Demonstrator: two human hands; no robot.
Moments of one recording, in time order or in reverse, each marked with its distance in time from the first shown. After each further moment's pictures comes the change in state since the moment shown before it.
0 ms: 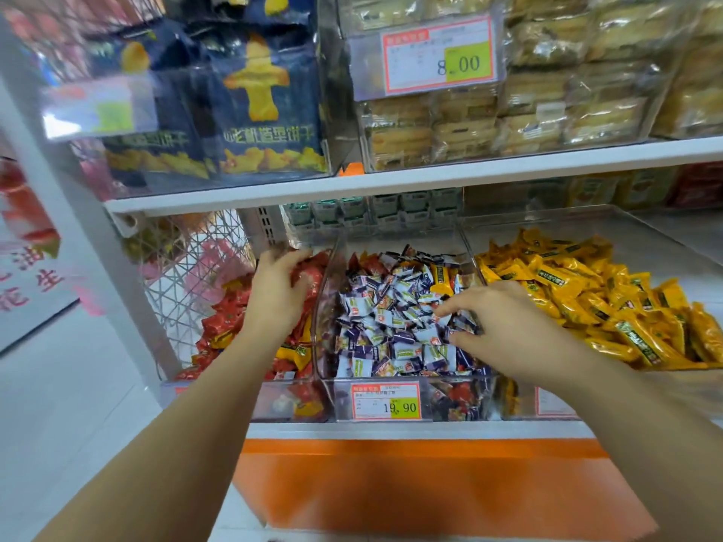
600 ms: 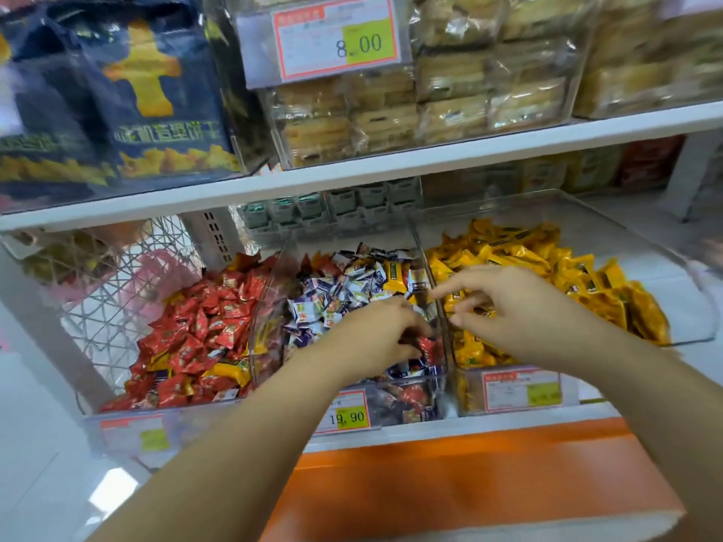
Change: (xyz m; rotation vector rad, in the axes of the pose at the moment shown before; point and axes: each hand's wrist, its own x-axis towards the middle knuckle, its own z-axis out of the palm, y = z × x) left_hand -0.036 0.098 0.086 0.285 -0.737 0.568; right_hand -0.021 0.036 -0.037 0.198 0.016 -0.030
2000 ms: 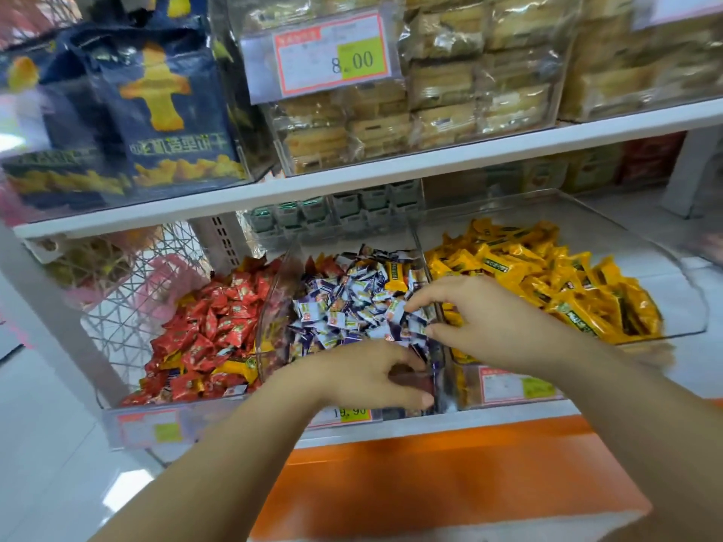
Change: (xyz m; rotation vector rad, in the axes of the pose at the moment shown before) left_hand -0.034 0.007 0.000 -0.235 -0.378 -0.068; right_hand 0.005 -0.008 0.014 -0.036 -0.051 -0.075
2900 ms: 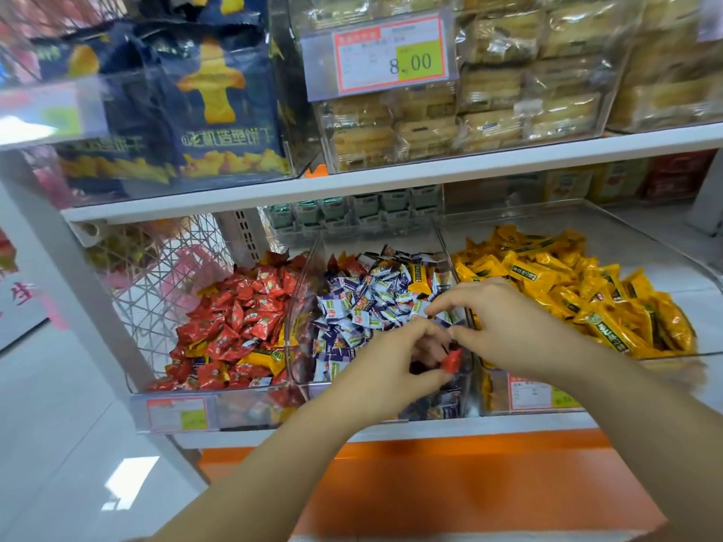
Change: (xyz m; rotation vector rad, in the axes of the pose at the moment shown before) left_hand -0.009 -0.006 0.028 -0.388 0.535 0.199; right_hand 0.010 0.001 0.014 -0.051 0.035 0.034
